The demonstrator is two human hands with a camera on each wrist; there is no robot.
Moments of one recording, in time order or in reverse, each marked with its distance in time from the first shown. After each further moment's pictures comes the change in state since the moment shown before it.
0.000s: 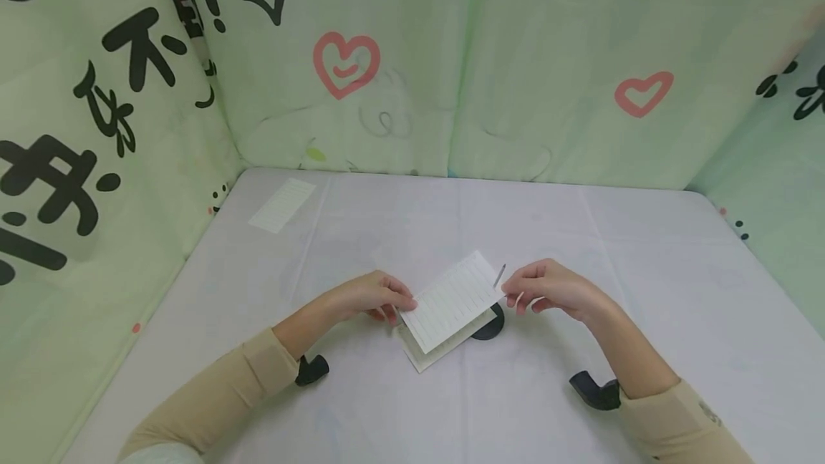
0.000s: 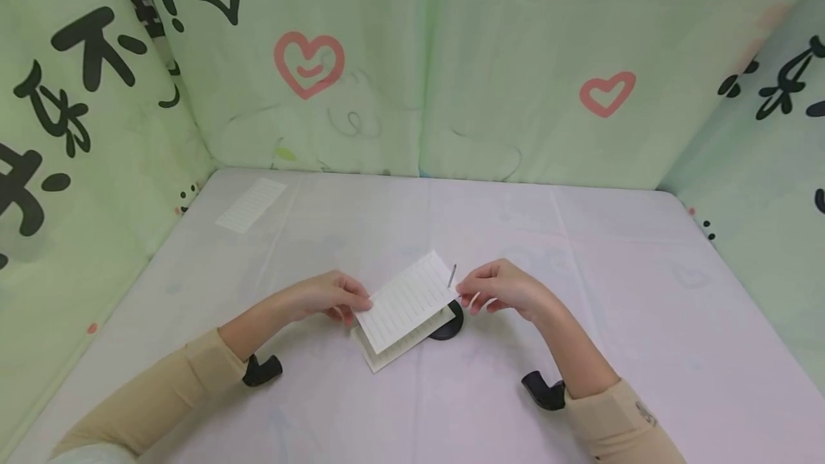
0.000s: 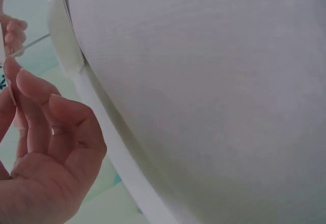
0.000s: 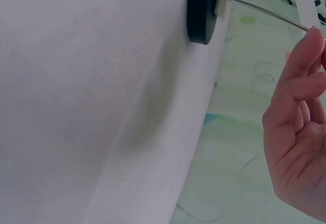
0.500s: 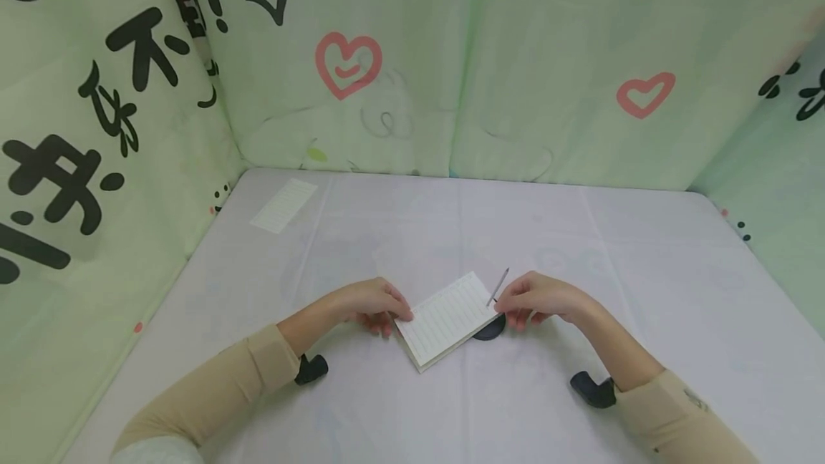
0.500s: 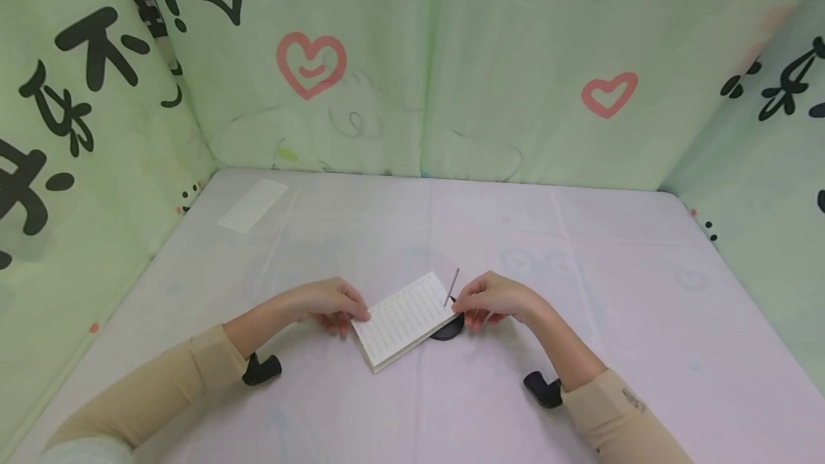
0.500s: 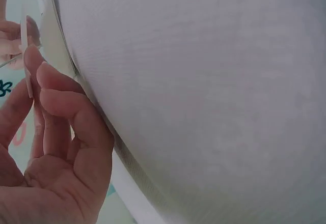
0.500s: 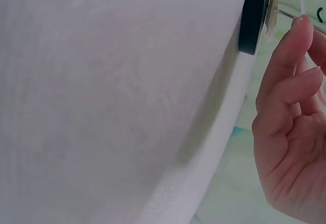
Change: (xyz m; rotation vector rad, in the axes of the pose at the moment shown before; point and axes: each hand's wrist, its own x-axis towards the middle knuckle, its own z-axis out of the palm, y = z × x) left_hand -0.003 -0.001 0.006 0.043 -0.010 -0.149; right_hand 0.019 0.017 0.011 -0.197 -0.079 0.097
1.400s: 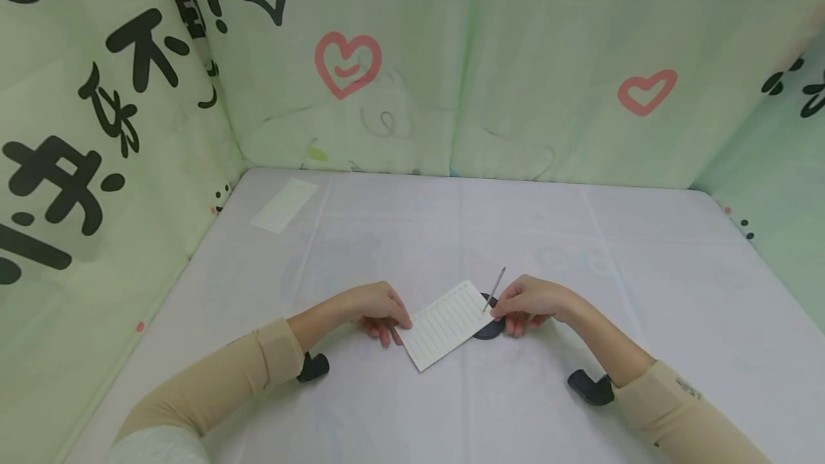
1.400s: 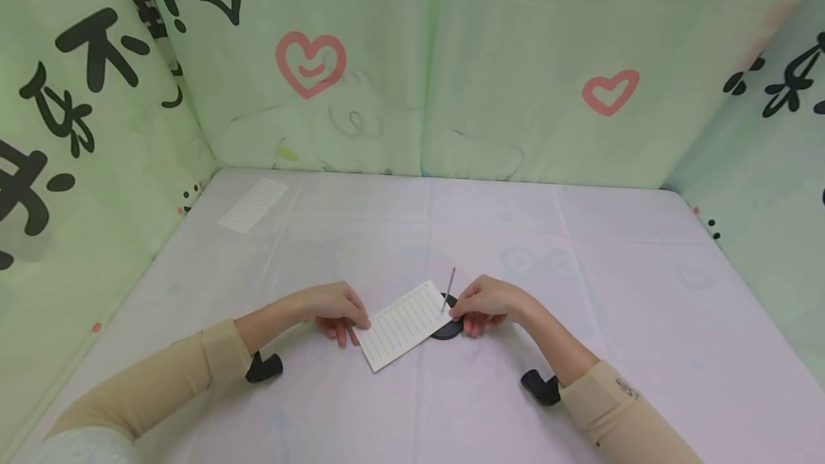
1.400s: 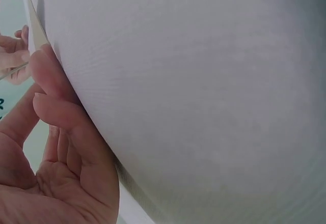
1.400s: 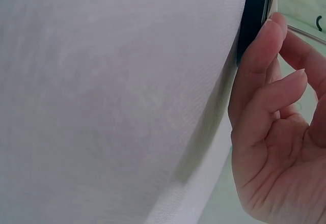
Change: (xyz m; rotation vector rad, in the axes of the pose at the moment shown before) left_hand 0.010 -0.004 0.005 0.104 -0.013 -0.064; right_hand 0.013 0.005 0.008 -0.041 0.003 0.109
